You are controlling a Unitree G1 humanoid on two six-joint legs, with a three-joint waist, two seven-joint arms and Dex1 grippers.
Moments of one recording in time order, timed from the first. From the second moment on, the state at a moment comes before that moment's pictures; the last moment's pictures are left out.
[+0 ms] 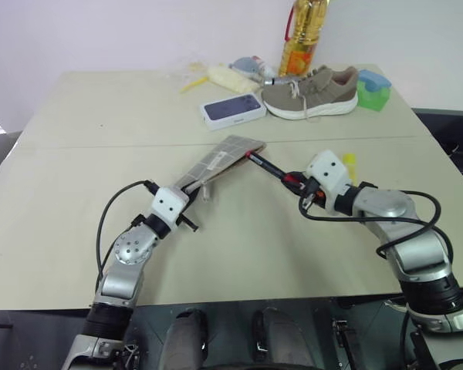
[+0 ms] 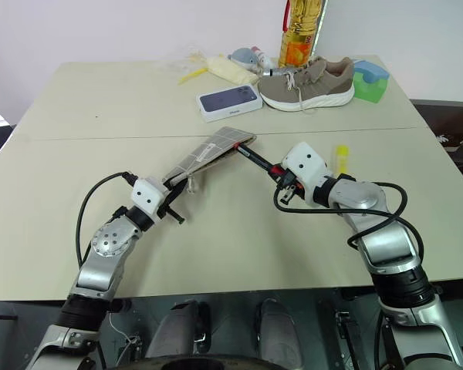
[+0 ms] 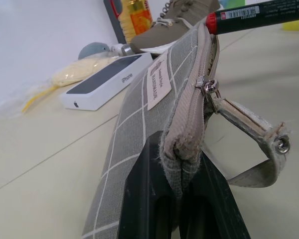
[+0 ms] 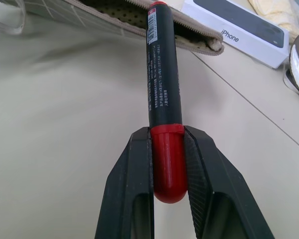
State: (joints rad) left arm -0.17 0.30 -0.07 0.02 -0.01 -0.18 -0.45; right arm -0.38 -0.64 0.08 -0.31 0.16 0.60 0.67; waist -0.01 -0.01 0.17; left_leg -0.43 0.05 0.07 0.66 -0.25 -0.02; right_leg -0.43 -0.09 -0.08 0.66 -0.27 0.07
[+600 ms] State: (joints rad) left arm -0.17 0.33 -0.09 -0.02 -0.04 -0.19 -0.57; right arm -0.46 -0.78 0.28 -0.35 -0.05 0.43 0.80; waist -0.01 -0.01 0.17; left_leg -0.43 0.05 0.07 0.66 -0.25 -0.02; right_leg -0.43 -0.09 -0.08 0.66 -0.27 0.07
